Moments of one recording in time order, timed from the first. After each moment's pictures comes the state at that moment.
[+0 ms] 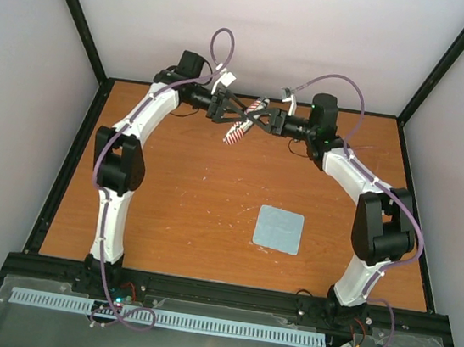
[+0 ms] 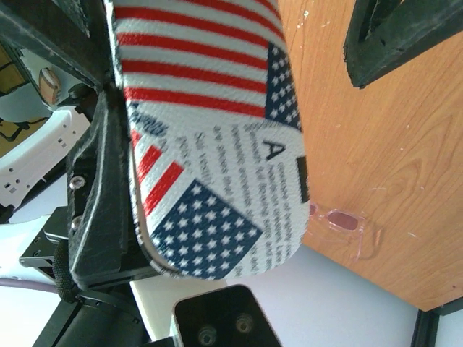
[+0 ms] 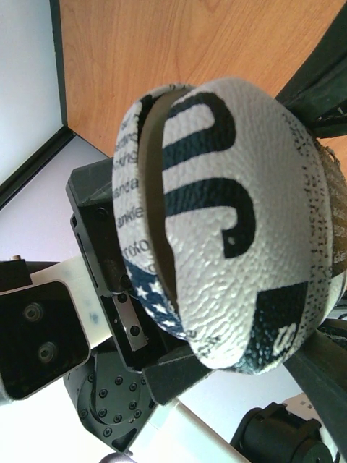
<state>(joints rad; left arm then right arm) -0.27 2.21 2.12 -0.82 1.31 0.32 0.32 1.79 1.33 0.24 -0.98 0.66</state>
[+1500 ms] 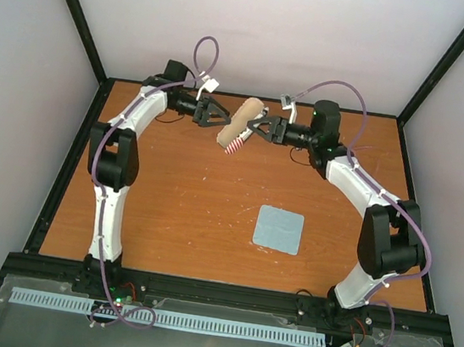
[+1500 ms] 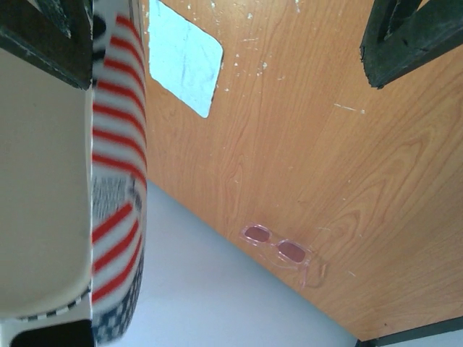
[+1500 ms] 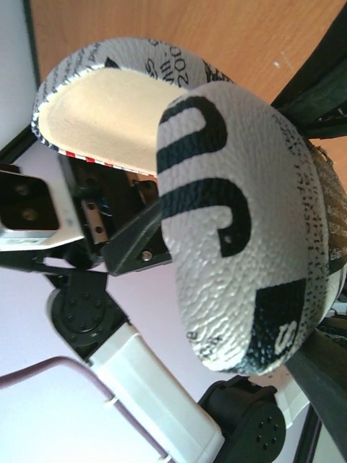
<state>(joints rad) -0.18 2.24 2.02 -0.82 1.29 0.40 0.33 1.69 1.24 0.17 -1.00 0.64</state>
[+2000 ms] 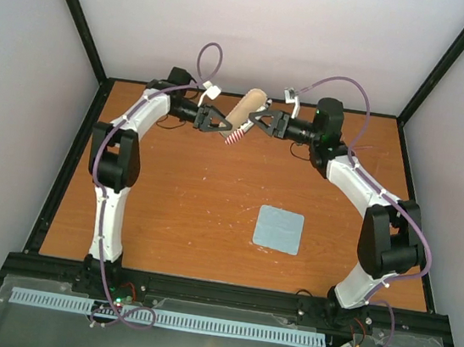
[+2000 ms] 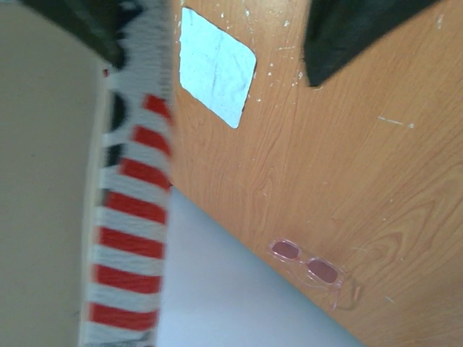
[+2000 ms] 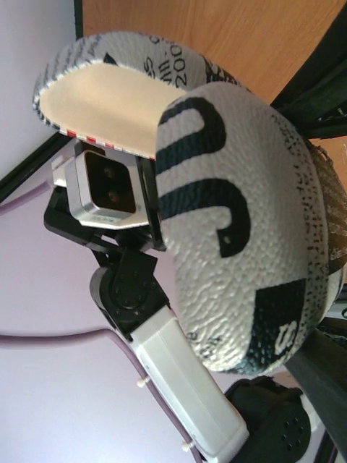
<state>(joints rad) -0.19 2.22 1.96 -0.91 1.35 0.45 0.33 1.69 1.24 0.31 -0.97 0.69</state>
